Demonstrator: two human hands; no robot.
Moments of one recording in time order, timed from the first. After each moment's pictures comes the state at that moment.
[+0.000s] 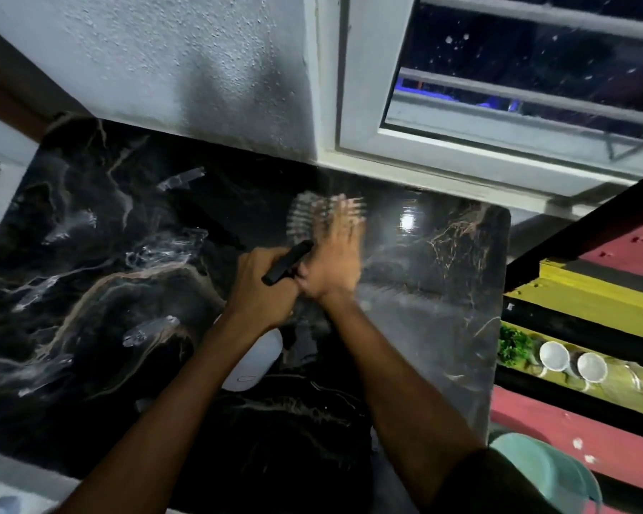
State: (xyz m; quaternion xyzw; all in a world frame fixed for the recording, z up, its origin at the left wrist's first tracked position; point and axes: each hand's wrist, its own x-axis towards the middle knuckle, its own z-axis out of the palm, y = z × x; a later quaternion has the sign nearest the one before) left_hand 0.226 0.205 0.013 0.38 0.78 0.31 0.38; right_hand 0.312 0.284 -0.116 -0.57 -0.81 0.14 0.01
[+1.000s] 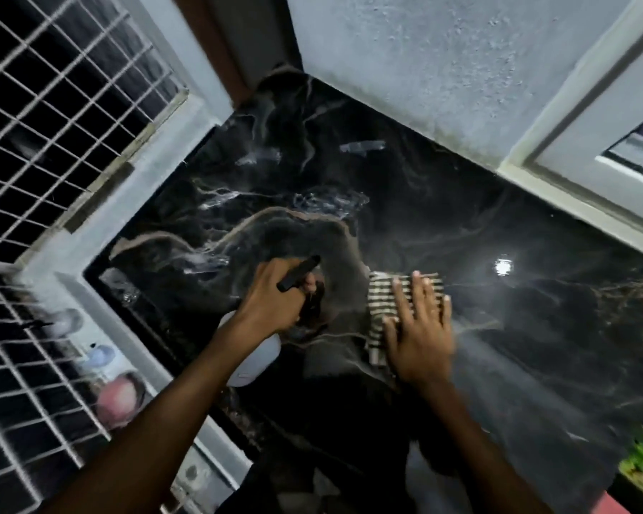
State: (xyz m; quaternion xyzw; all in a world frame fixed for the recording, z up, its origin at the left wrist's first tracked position) left_hand 0.114 0.032 0.027 0.23 0.86 0.29 0.35; right_hand 0.336 0.139 -0.125 -0.38 -0.91 0.14 0.01
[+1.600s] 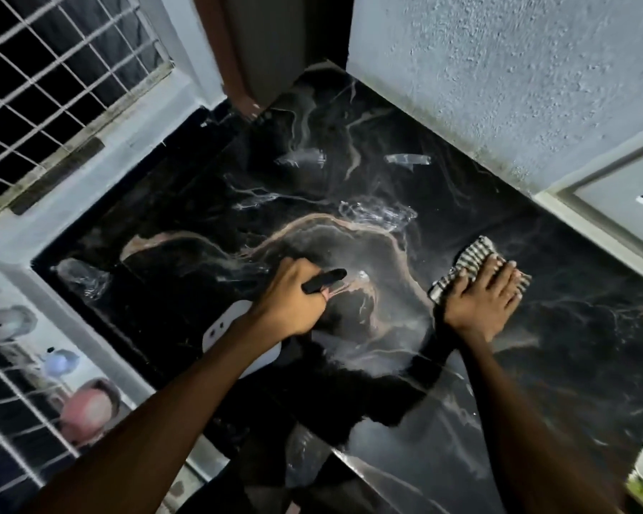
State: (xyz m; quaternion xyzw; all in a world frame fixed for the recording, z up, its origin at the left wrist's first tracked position) left_hand 0.014 -0.016 0.004 0.34 0.83 0.26 0.35; right_hand 0.252 0.187 -0.125 -0.67 -0.74 0.11 0.02
